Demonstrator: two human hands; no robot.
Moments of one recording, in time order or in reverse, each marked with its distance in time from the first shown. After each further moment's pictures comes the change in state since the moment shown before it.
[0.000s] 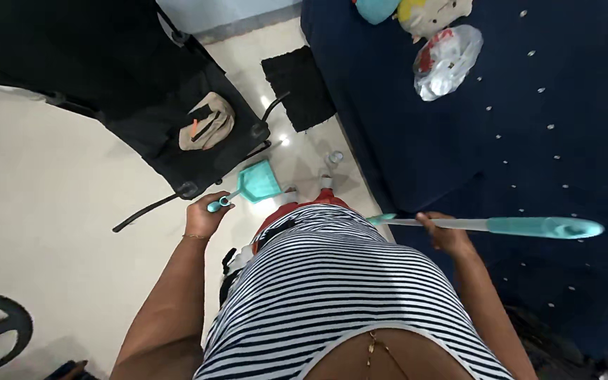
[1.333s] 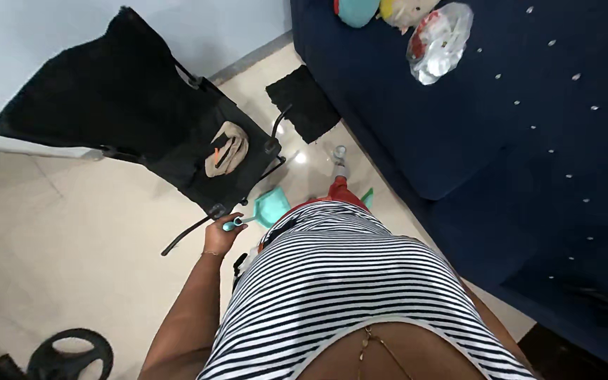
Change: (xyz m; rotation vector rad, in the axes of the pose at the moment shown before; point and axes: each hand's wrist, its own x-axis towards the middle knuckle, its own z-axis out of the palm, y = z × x) left_hand -0.013 -0.023 -0.025 0.139 -0.168 -0.075; right_hand -0.014 0.096 0.199 0.622 -0.294 -0.092
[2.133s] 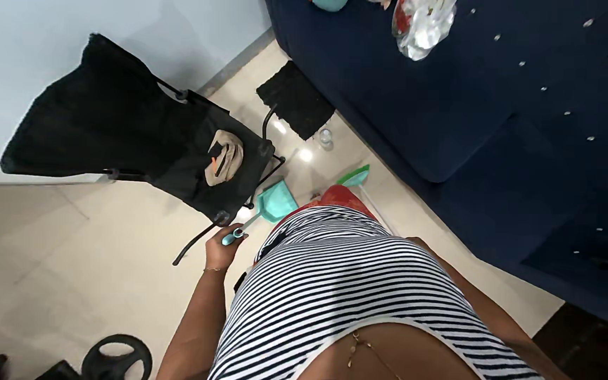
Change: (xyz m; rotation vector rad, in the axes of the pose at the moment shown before) left_hand -0.020 0.007 0.013 -0.004 0.058 0.131; right_hand 0.002 0.006 0.013 -0.008 0.095 0.615
